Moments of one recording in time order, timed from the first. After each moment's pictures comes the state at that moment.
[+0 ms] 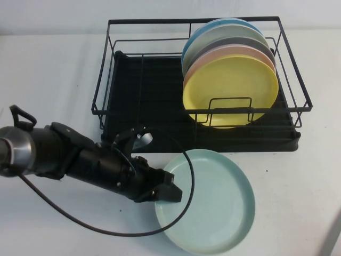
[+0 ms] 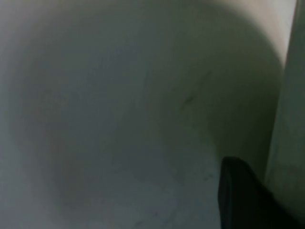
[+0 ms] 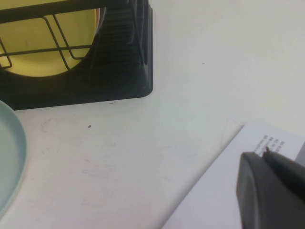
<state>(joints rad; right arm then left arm) 0.02 -0.01 0.03 0.16 0.35 -0.01 -0.40 1.83 -0.92 -1.20 0.75 0.98</state>
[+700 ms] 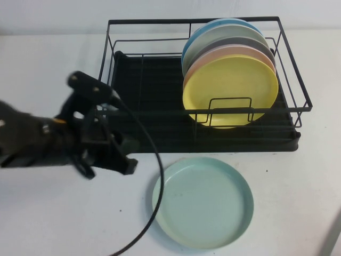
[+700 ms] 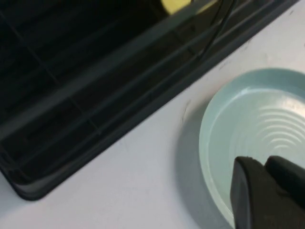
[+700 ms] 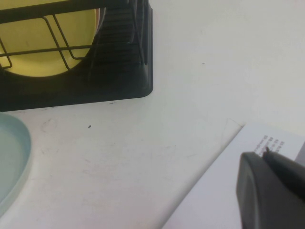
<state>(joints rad) 0.02 -0.01 0.03 0.16 0.35 -0.01 -0.41 1.38 -0.87 -0.78 0.48 1.00</state>
